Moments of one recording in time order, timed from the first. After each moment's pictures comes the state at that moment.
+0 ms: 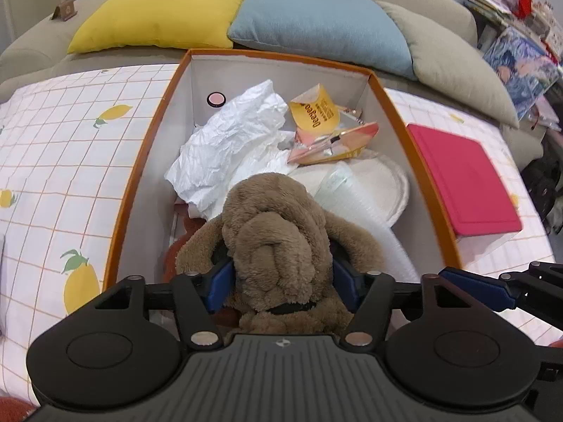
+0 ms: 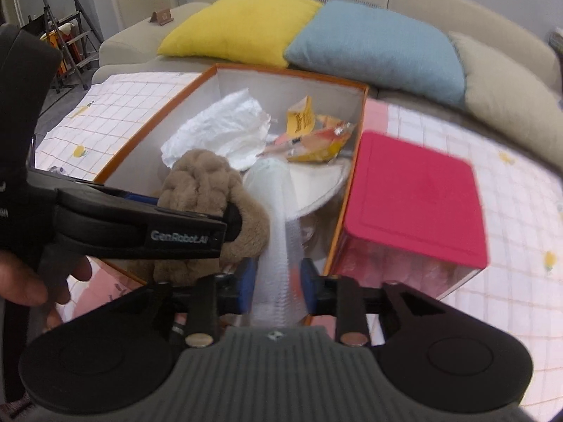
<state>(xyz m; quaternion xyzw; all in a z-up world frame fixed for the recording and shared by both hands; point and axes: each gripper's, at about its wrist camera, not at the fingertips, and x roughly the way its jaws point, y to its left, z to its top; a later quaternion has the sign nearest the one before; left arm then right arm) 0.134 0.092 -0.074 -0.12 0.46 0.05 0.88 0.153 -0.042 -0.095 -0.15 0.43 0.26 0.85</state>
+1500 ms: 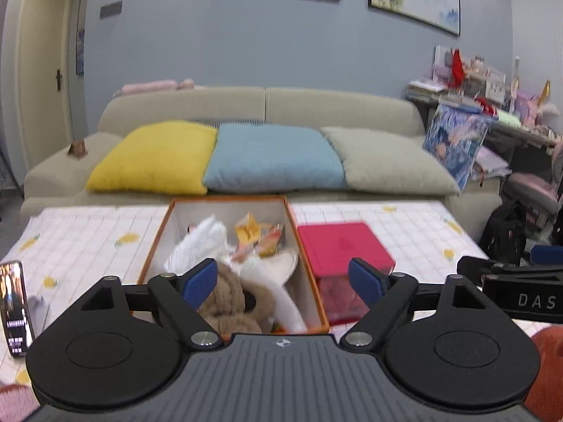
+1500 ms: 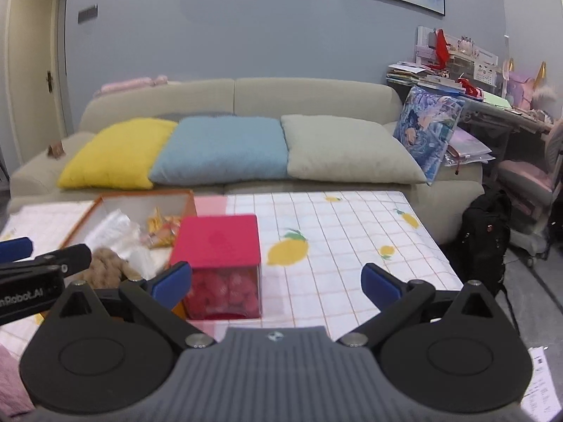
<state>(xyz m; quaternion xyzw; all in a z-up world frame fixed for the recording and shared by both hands) 0.011 -0.014 0.011 -0.03 0.25 0.05 0.97 0.044 -0.183 -0.013 -0.05 0.27 0.06 0.96</state>
